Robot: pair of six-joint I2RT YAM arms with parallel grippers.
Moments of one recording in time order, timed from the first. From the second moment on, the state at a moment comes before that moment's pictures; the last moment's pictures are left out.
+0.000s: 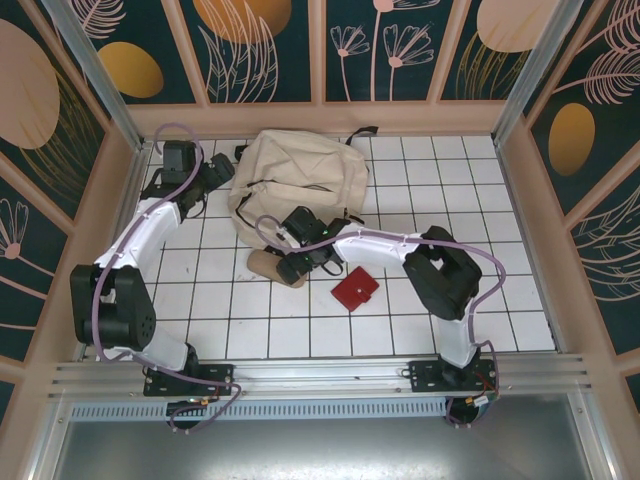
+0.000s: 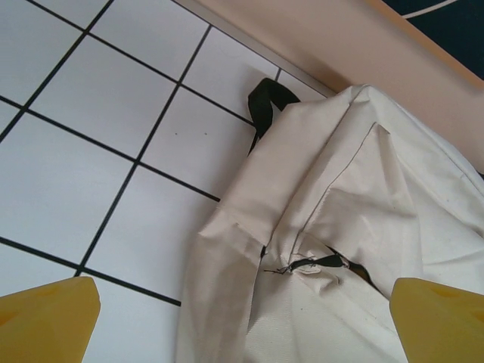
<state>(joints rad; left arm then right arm) -0.08 1.54 1.19 -0.32 -0.01 -0.61 0.94 1.94 1.34 -0.50 -0.03 0.12</state>
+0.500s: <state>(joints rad) -0.08 1.53 1.18 -0.33 -0.01 -0.61 0.99 1.97 1.41 -0.52 -0.10 0.00</state>
